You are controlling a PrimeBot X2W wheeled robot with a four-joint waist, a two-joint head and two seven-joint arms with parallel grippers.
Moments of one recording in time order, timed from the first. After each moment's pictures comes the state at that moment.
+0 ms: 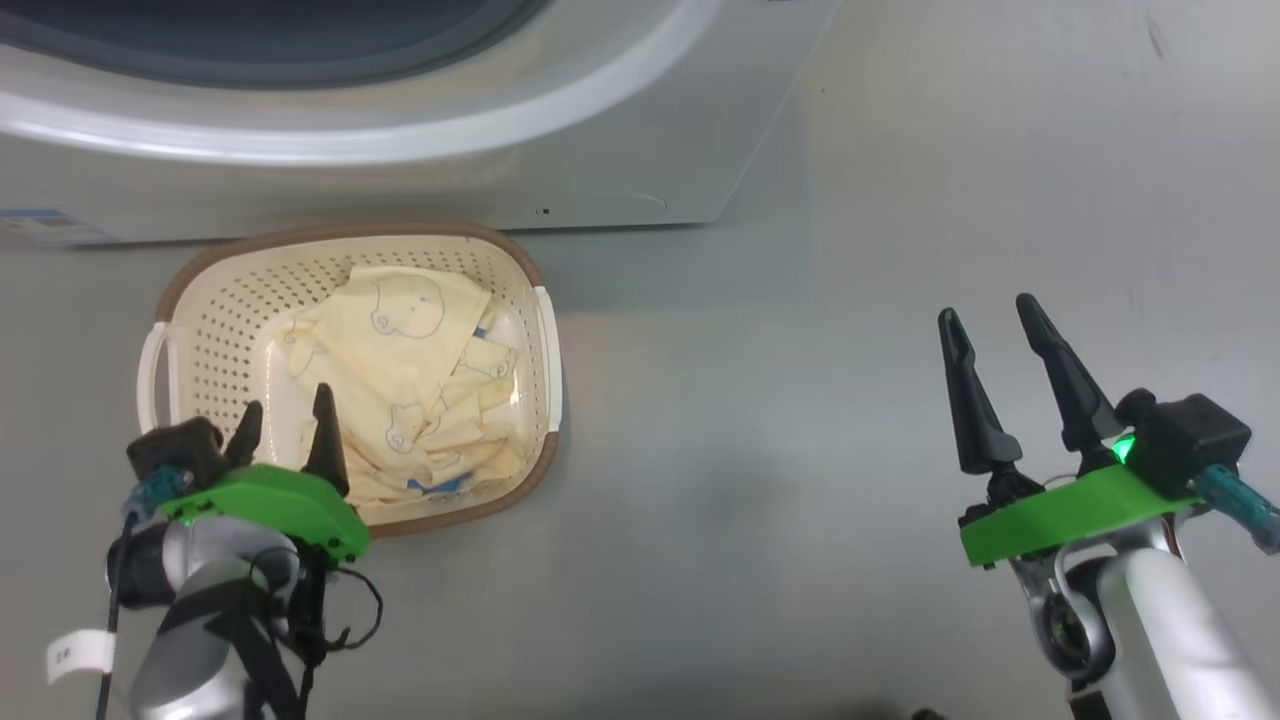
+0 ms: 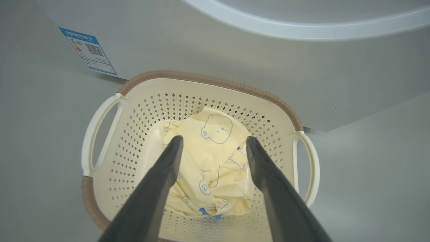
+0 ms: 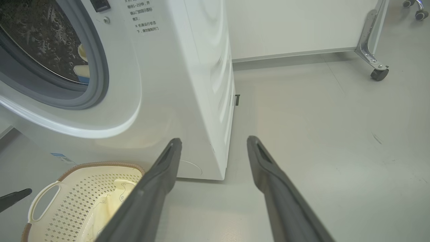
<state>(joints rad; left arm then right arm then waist) -0.49 0.05 -0.01 0.81 -0.29 -0.06 -0.21 -0.15 -0.09 0.13 0.10 0.28 0.13 -0.25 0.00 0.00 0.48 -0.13</state>
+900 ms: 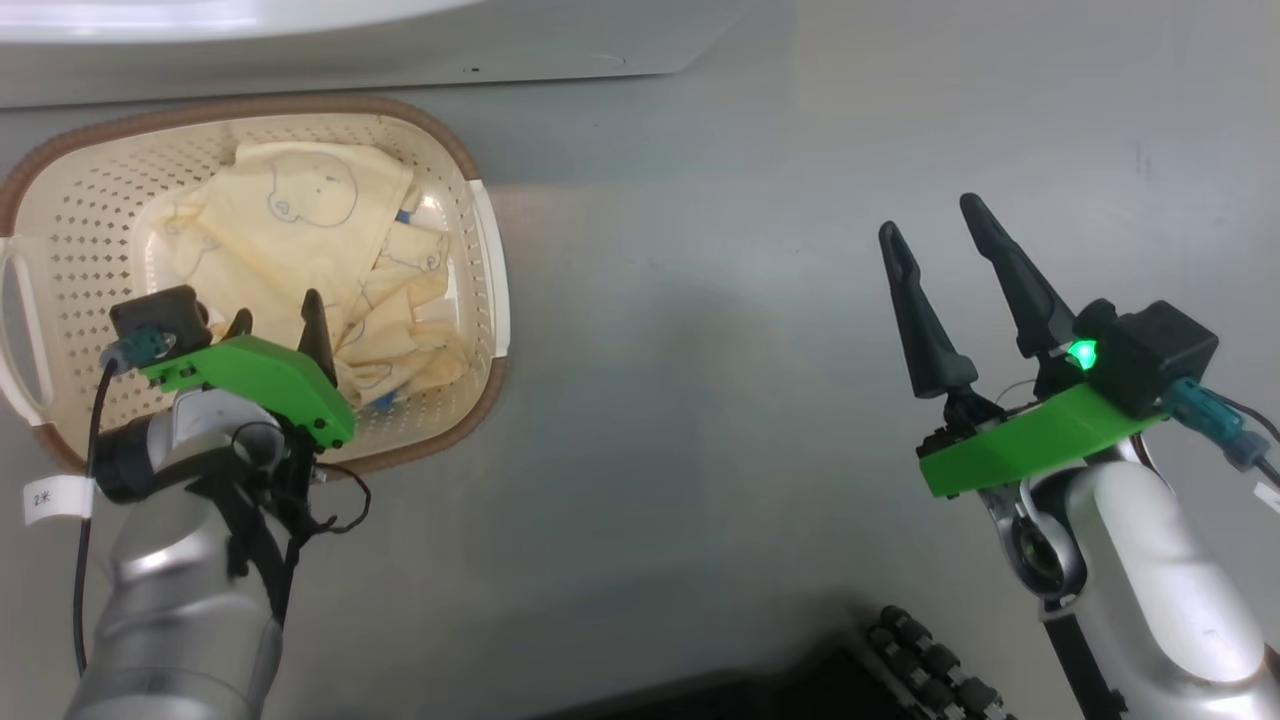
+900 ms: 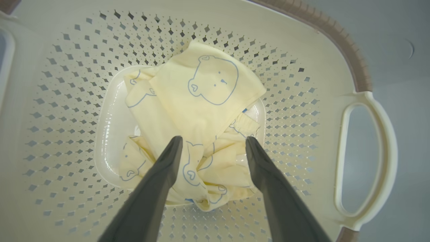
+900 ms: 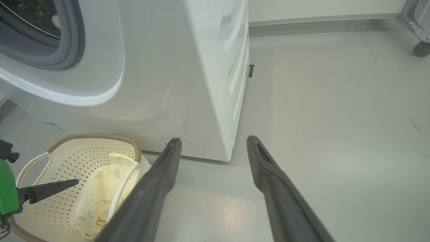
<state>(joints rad) -0.86 0.05 -0.03 1.21 -0.33 -0.06 -0.15 -0.33 -0.11 0.23 0.11 0.28 0.13 -0.25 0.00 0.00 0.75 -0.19</state>
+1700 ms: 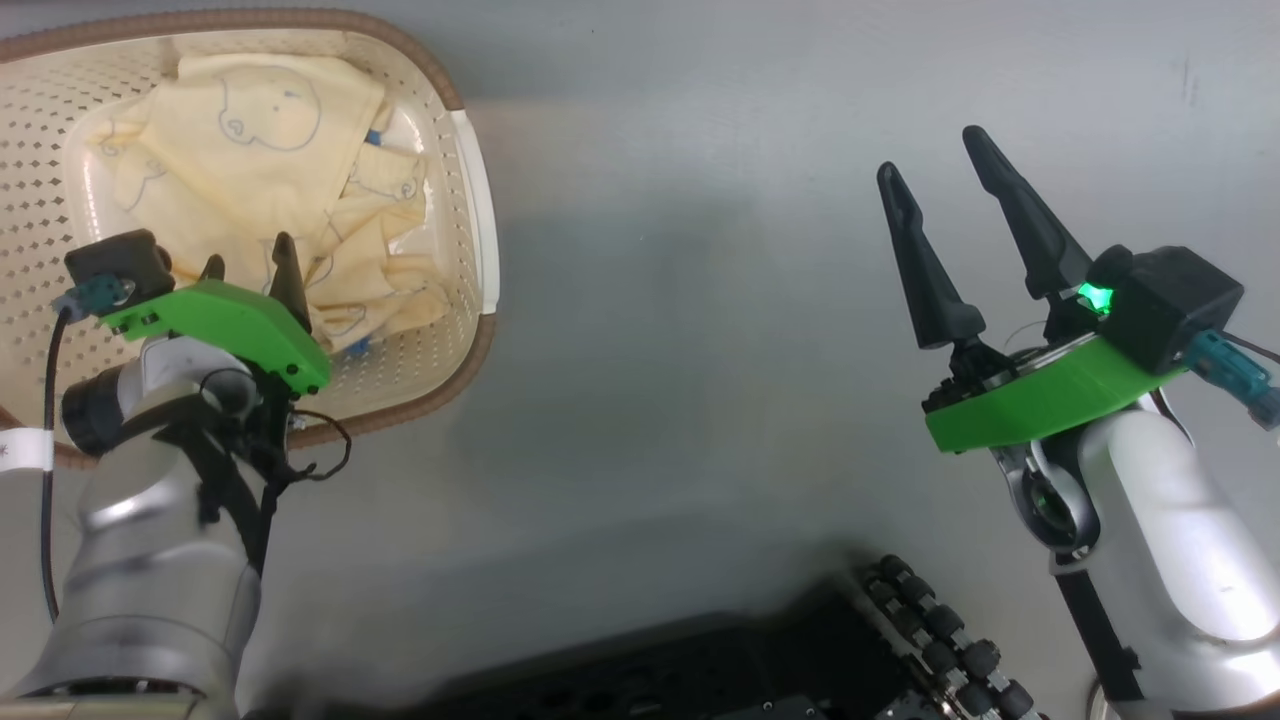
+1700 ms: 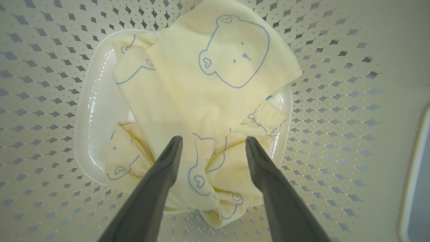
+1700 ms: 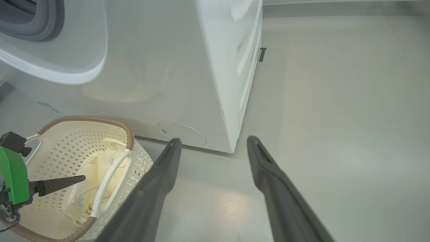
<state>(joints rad) -0.96 0.07 -0.03 1.27 -0.37 -0.08 -0.16 -0.41 -0.14 0.25 0.09 0.28 0.13 -0.25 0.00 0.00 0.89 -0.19</state>
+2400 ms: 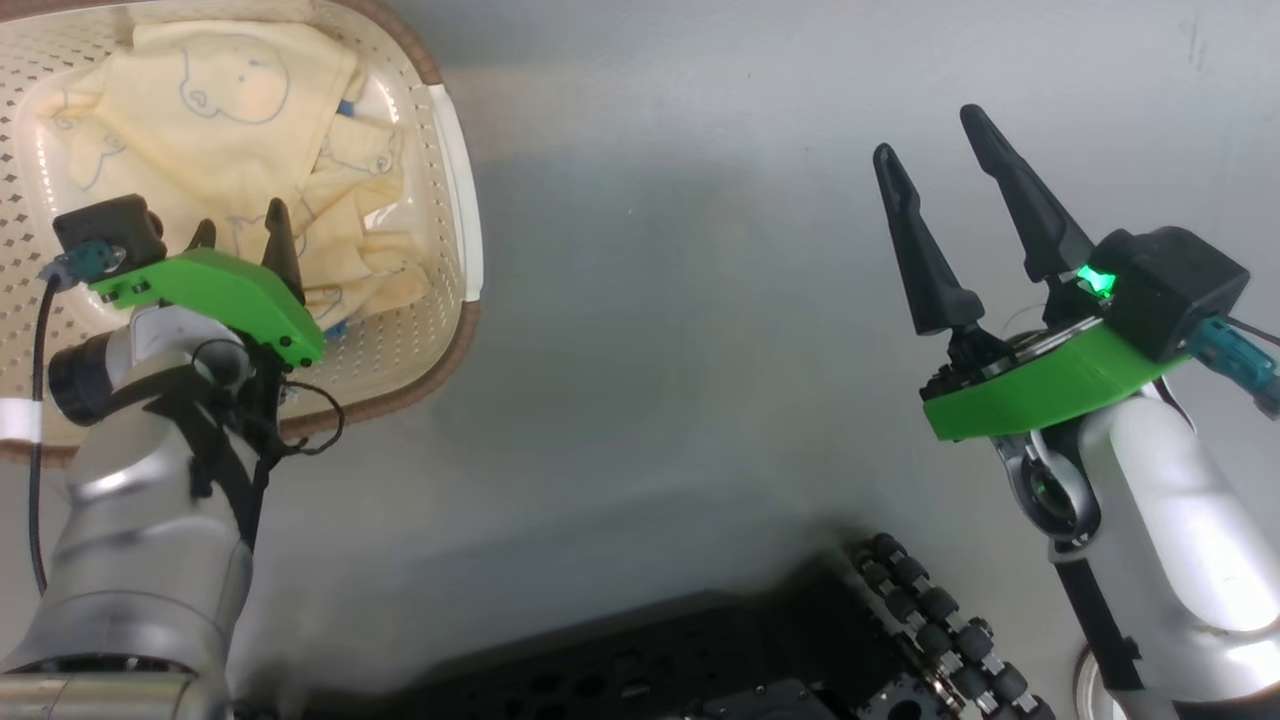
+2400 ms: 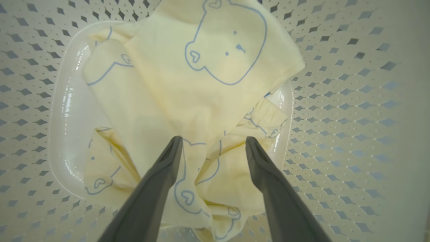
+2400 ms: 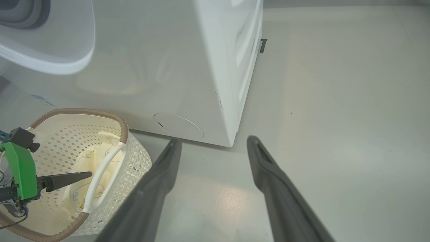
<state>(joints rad) -1.02 0.08 -0.07 1.29 -0.37 -0.08 -0.17 -0.44 -0.14 0.26 0.08 0.28 0.13 -0.26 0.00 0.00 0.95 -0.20</state>
